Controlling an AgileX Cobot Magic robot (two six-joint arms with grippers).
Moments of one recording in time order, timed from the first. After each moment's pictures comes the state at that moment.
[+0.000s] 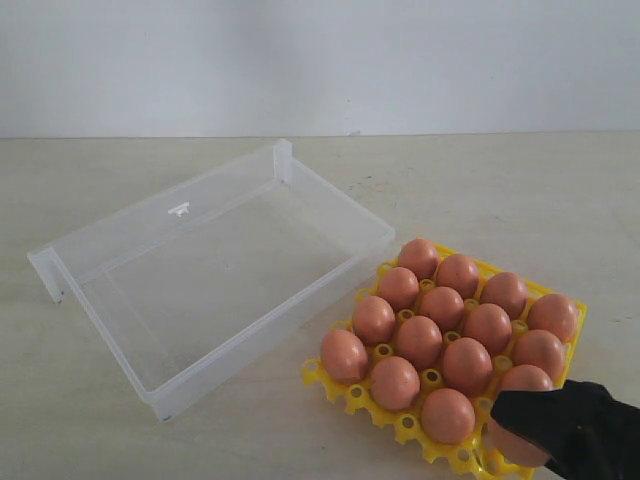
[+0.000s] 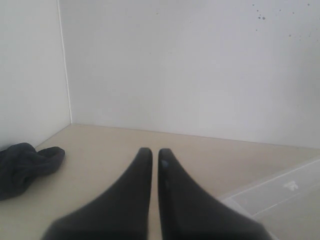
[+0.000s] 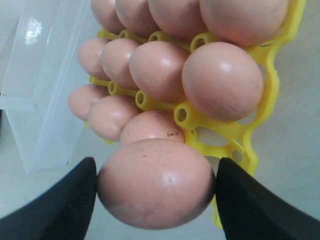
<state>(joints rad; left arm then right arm) 0.24 0.00 0.00 -0.13 0.06 0.14 0.23 0.93 0.00 -0.93 -0.36 1.83</state>
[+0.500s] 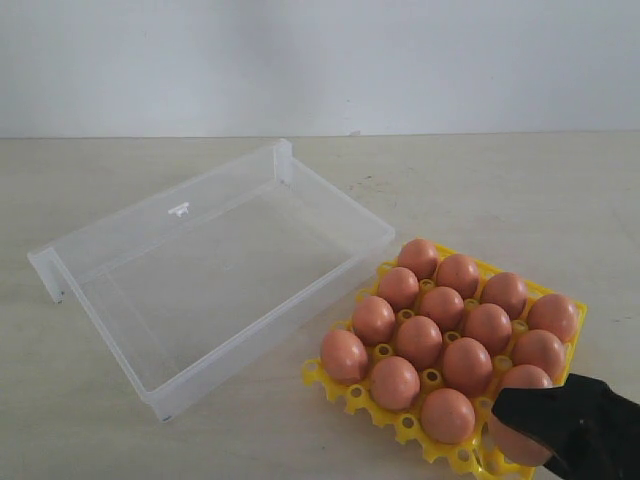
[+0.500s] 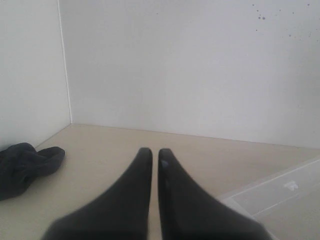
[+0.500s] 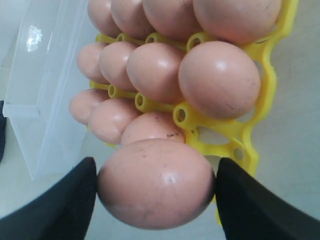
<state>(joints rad) 0.24 0.00 0.00 -0.13 0.06 0.14 0.23 0.93 0.00 -0.92 -0.36 1.87</state>
